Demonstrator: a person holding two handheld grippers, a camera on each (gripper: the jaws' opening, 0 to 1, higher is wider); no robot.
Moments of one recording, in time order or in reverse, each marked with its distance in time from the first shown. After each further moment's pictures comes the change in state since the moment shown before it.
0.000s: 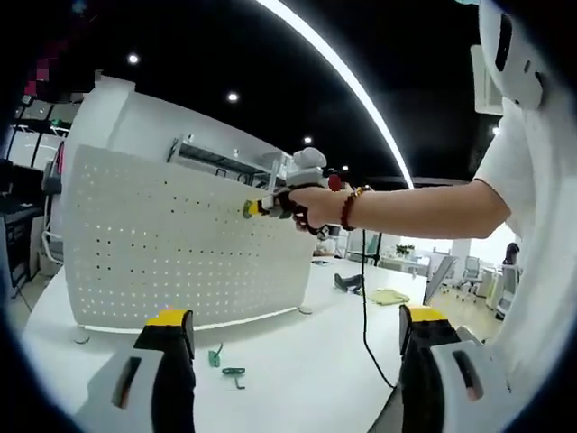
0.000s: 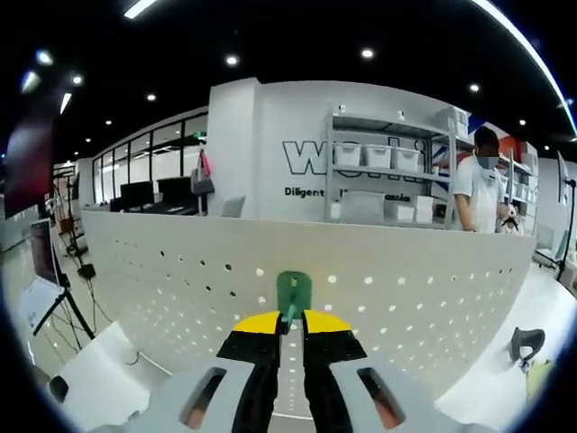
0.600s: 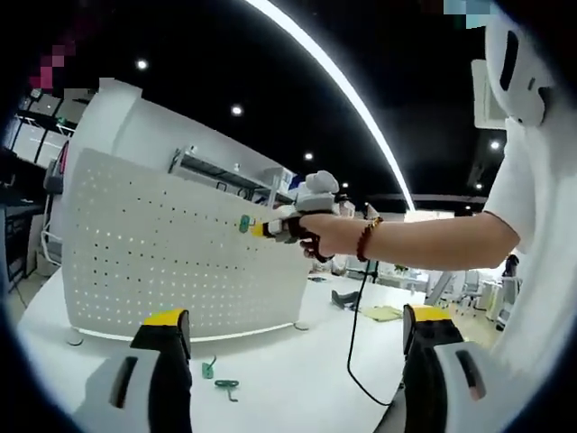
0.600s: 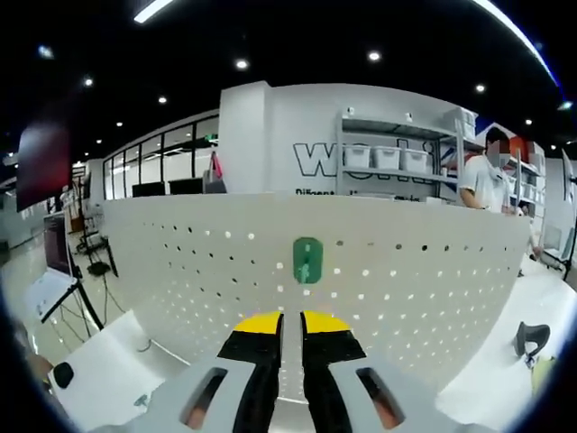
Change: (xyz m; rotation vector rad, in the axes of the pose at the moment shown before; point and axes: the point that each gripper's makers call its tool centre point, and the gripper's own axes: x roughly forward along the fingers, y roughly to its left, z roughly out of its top) left arm 0.000 -0.007 0.002 0.117 -0.066 -0.002; right arm -0.028 0.011 -0.029 -0.001 -0.001 0.063
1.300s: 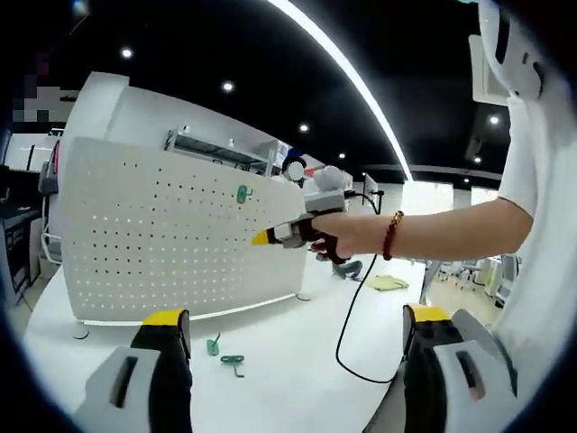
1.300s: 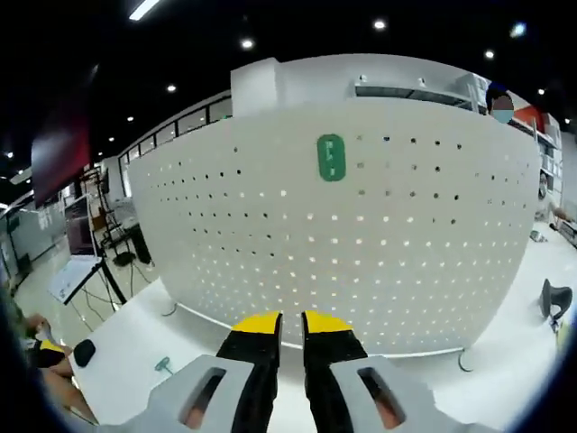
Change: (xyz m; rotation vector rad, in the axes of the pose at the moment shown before) left arm -0.005 0.002 -0.025 0.044 0.102 -0.007; right arm -0.013 0.027 -0.087 0.086 0.129 0.127
